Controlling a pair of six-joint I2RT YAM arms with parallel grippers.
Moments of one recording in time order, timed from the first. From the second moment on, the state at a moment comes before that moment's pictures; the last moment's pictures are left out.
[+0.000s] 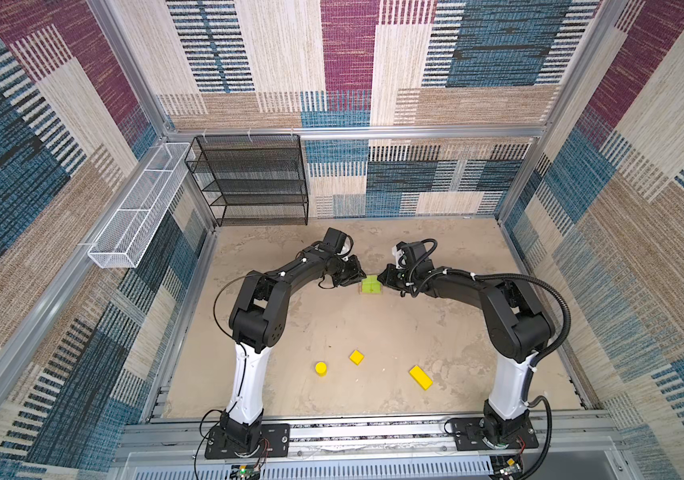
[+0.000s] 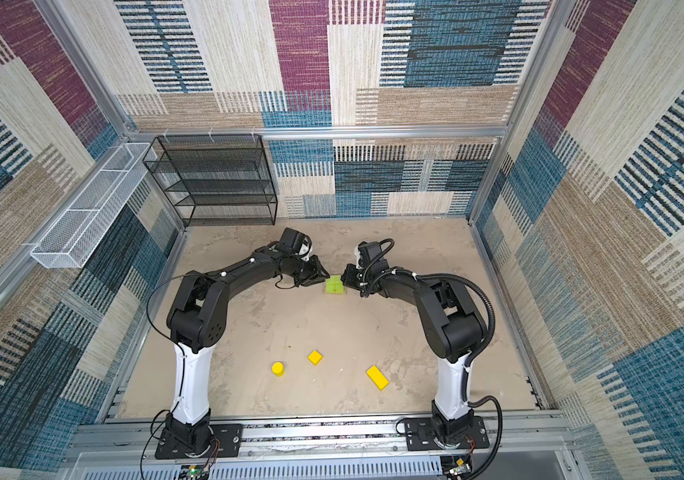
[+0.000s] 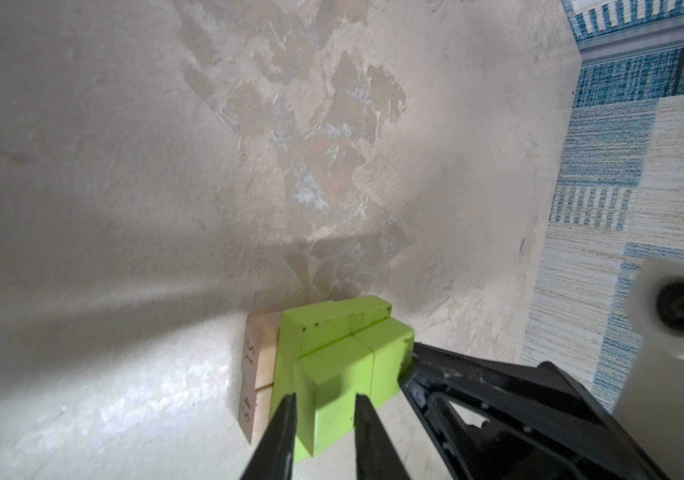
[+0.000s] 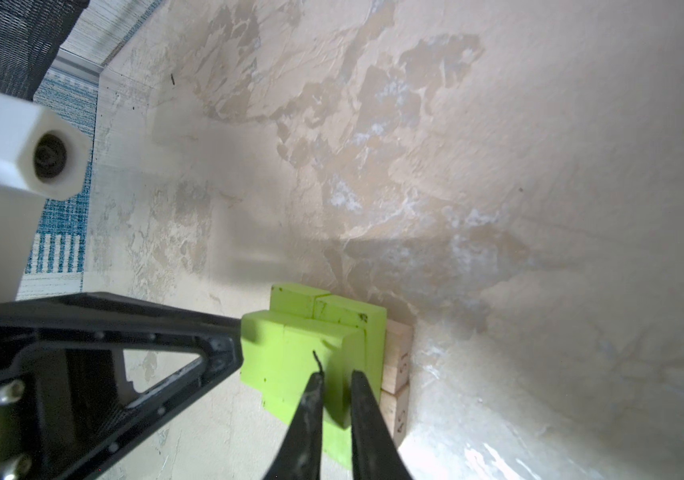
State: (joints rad) left arm -0.46 2.16 1.62 -0.44 0.47 -0.76; right arm 0.41 1.92 1.17 -0.04 -0.32 0.63
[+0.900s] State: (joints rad) left arm -0.46 2.16 1.63 -0.44 0.47 -0.76; right arm 0.41 1.91 1.15 -0.04 -0.32 0.63
